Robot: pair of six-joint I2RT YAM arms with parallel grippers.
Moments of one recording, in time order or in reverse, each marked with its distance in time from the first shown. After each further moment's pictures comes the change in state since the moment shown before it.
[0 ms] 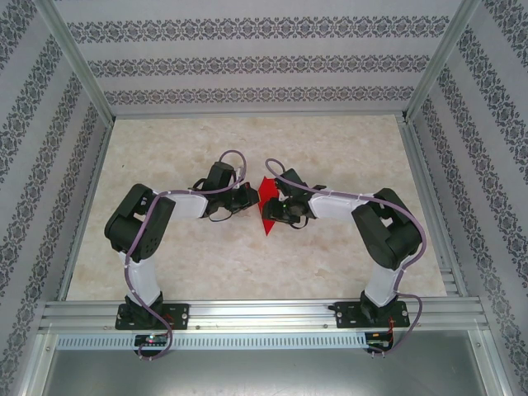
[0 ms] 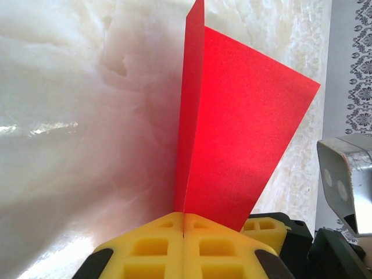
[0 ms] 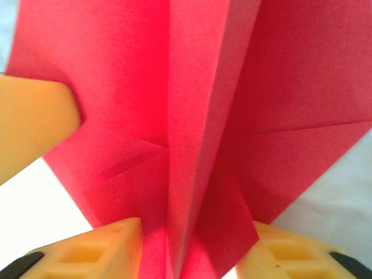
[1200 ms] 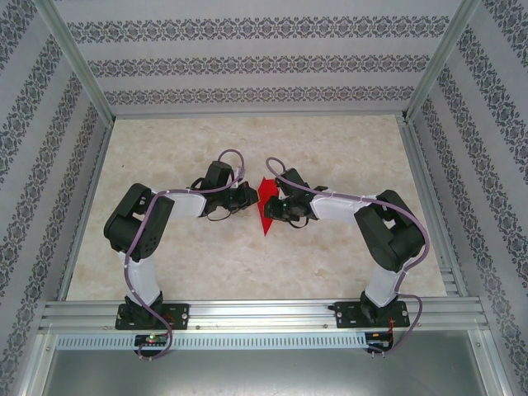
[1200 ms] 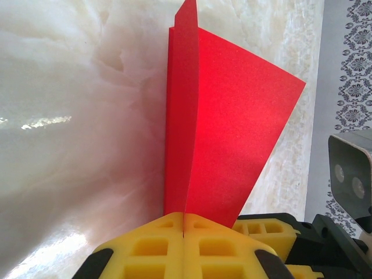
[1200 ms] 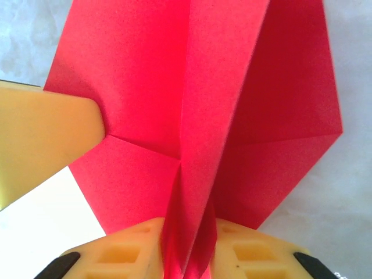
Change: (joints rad) left arm 0.015 0.000 0.000 0.000 0.045 -0.007; right arm 0.000 -0.019 -0.009 0.032 0.007 -0.008
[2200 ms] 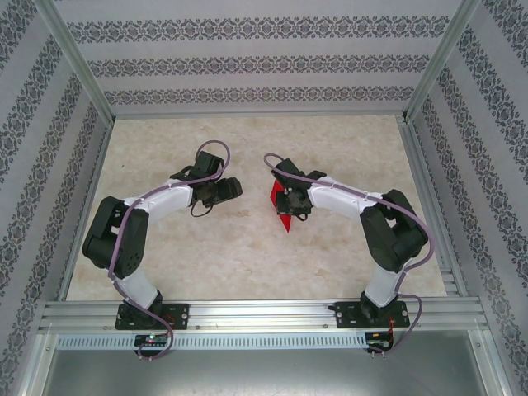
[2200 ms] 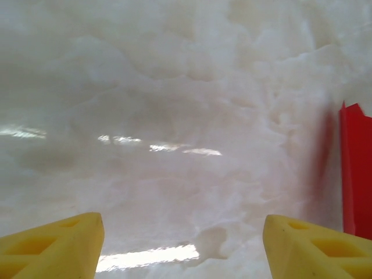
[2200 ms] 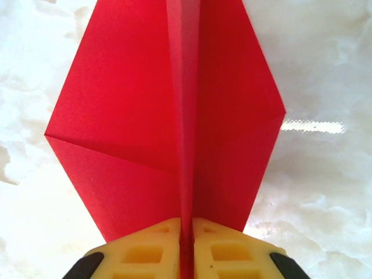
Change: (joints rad) left arm 0.052 -0.184 0.103 -0.561 -0.435 0.178; right arm 0.007 0.006 0.193 -0.423 0.280 -0.079
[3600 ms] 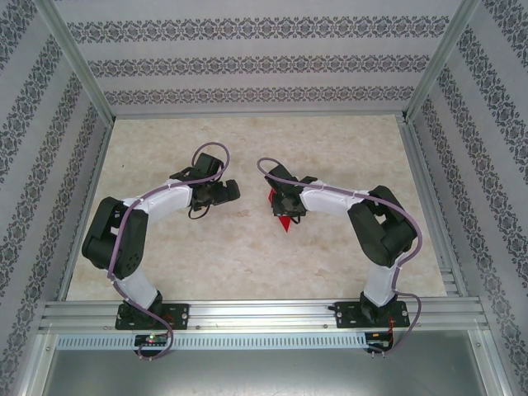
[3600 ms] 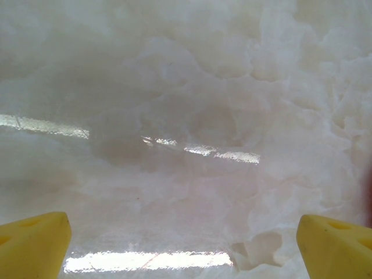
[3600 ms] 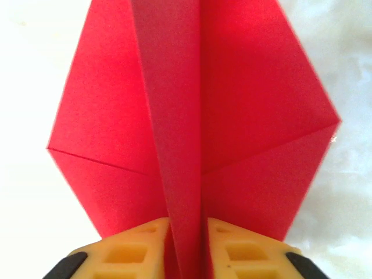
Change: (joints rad) left arm 0.000 -0.005 -0.001 -0.070 -0.113 0.026; right arm 0.034 0.060 -0.021 0.114 0.097 0.068
